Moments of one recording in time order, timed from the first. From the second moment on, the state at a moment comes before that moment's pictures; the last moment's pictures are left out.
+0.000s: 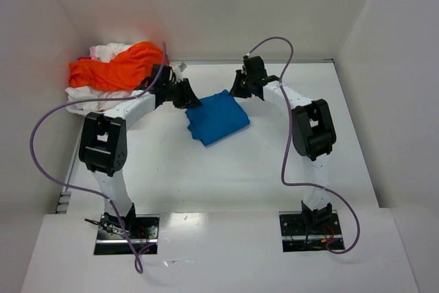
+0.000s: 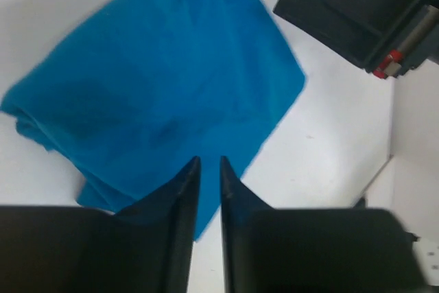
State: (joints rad) left arm -0.22 1.87 1.38 -0.25 0.56 -0.50; right arm 0.37 2.11 1.66 -0.26 -0.17 0.53
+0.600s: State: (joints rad) left arm -0.21 2.10 1.44 -0.19 0.37 -0.56; right arm 0.37 2.11 1.44 -0.21 -0.17 0.55
